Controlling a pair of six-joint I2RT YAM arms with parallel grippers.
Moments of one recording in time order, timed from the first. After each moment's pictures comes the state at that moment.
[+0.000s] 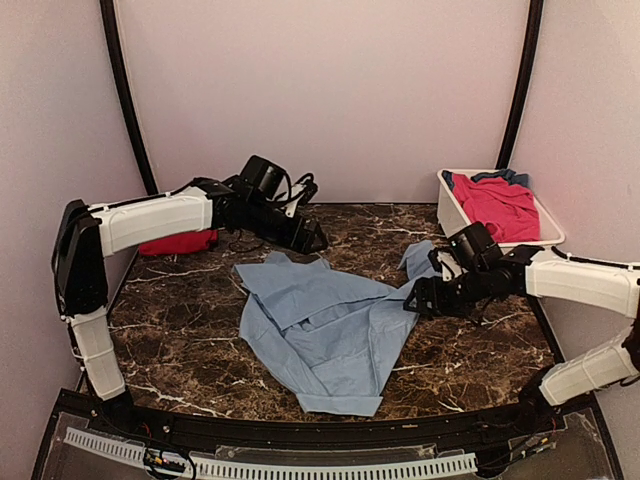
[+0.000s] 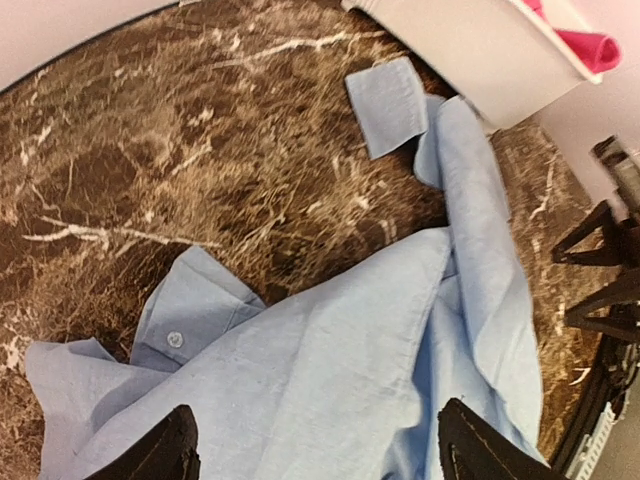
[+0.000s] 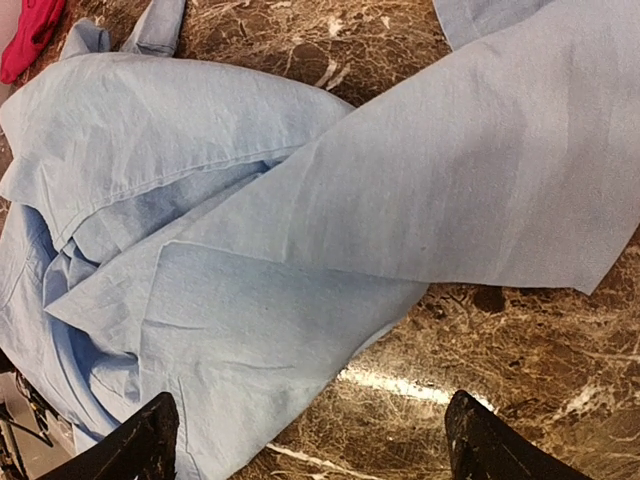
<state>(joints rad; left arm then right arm) -0.69 1.86 1.58 -0.49 0.27 -0.18 0.57 1.26 0.76 -0.51 -0.20 0.53</state>
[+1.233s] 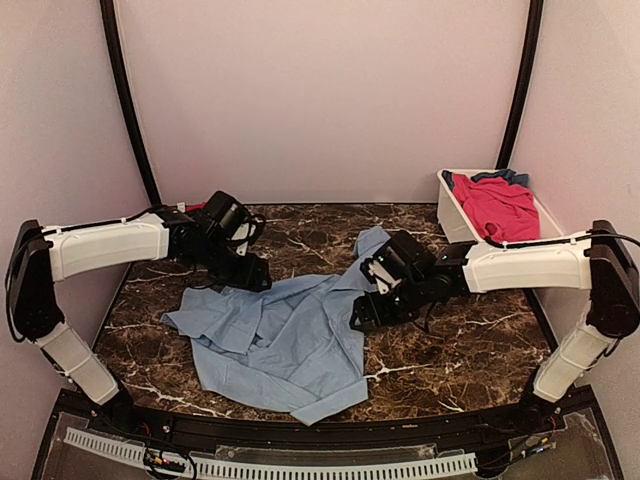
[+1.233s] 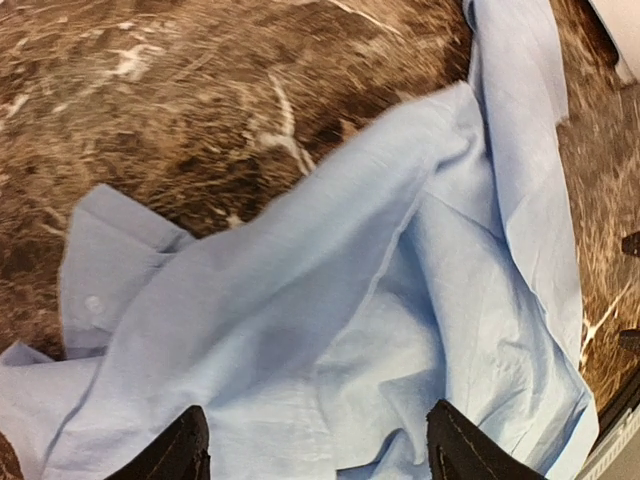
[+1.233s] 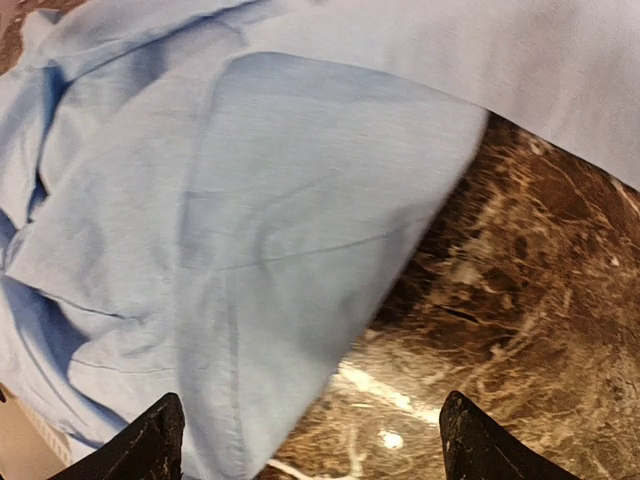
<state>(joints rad) -0.64 1.57 1.18 -0.65 0.04 -0.37 0.89 1.60 1.02 -0.48 -0.09 0.50</state>
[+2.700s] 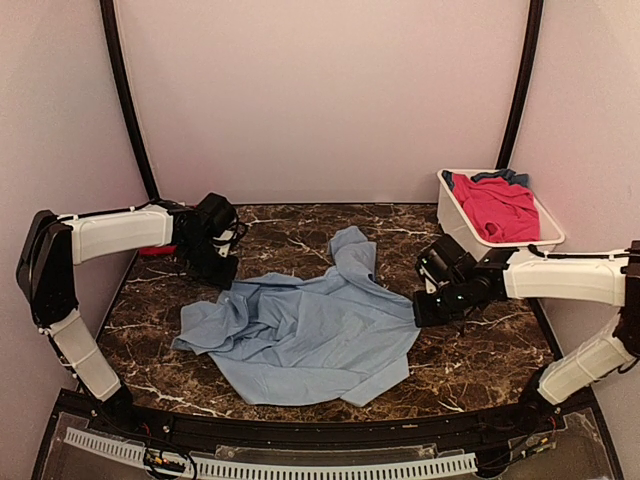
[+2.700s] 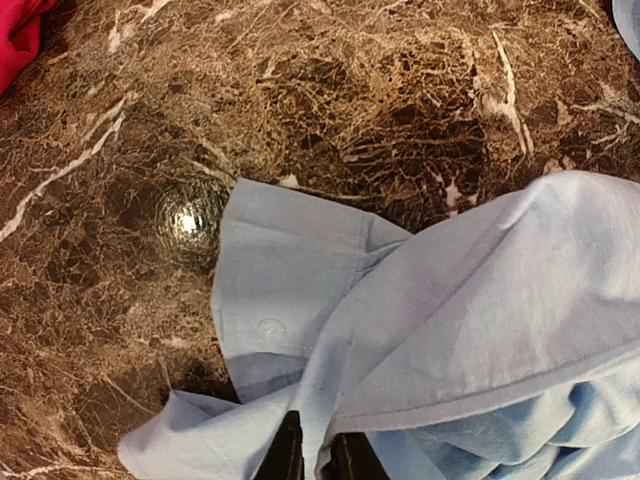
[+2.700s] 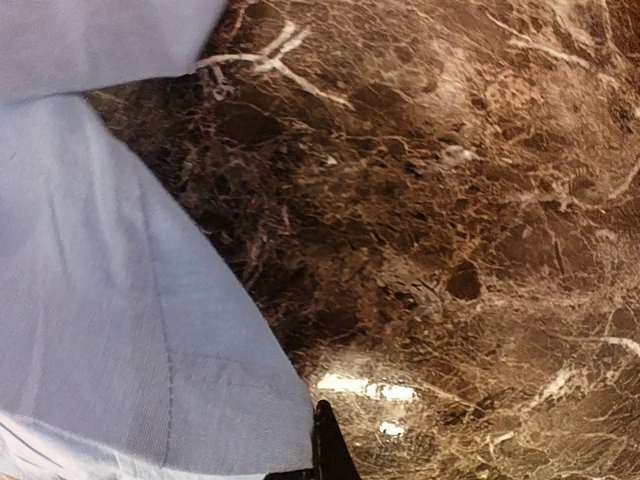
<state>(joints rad) -0.51 1.68 1.24 -0.80 -0.06 -0.27 0.76 1.39 0.84 -0.57 0.08 0.57</state>
